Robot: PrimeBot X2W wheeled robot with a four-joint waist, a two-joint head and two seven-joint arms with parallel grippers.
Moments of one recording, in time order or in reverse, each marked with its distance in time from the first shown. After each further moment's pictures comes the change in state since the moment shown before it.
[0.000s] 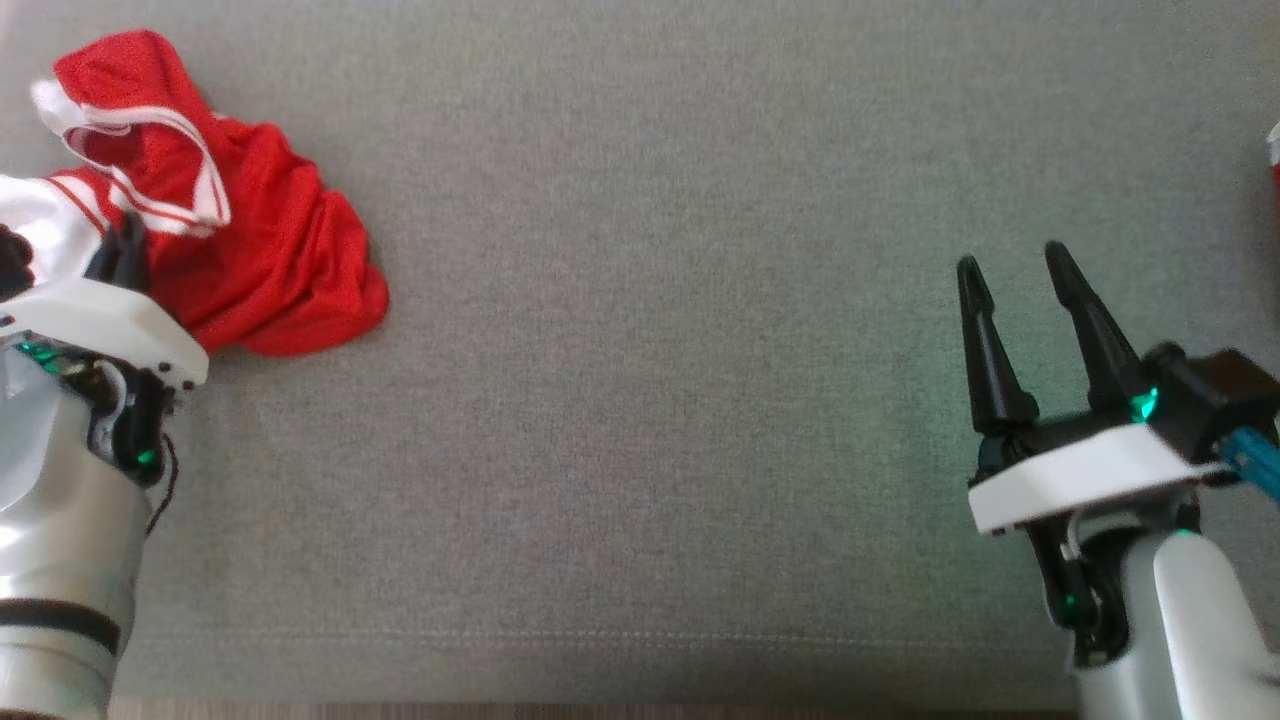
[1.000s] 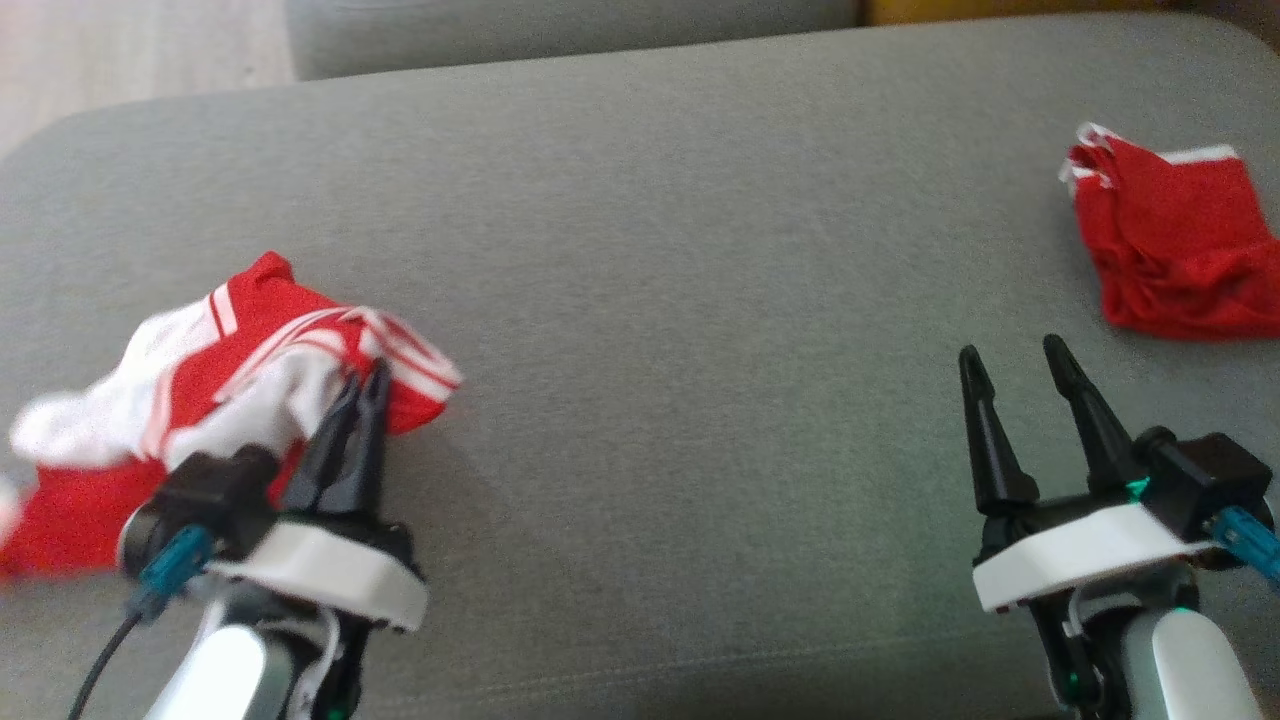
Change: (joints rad) left arm 0.722 0.019 -0.075 -1.213 0.213 0.294 0.119; right arm 0.152 0.002 -0.013 -0.021 -0.002 0.000 -0.010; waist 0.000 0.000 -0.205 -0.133
